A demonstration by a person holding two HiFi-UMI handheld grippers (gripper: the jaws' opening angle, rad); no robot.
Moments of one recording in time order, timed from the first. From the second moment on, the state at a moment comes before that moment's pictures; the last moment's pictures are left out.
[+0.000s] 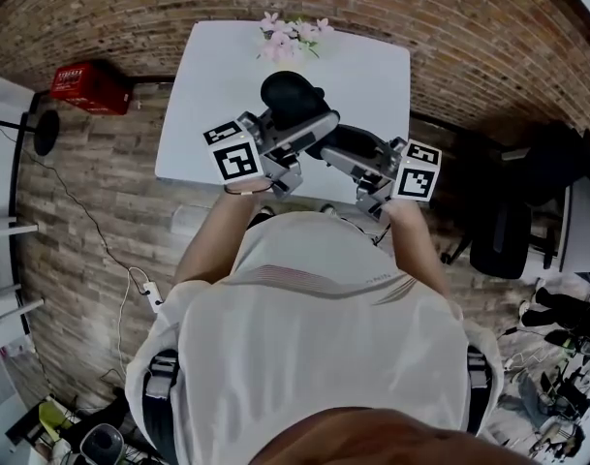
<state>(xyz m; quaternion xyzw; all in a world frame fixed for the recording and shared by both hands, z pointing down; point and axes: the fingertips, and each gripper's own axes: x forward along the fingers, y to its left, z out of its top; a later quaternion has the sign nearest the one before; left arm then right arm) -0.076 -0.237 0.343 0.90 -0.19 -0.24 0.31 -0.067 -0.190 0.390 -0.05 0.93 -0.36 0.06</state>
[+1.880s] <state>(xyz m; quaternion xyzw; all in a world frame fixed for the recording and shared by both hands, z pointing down) -0.112 -0.261 0.286 0.84 -0.13 -0.40 0.35 -0.063 -0.185 0.360 -0.20 0.98 -0.01 -0.01</state>
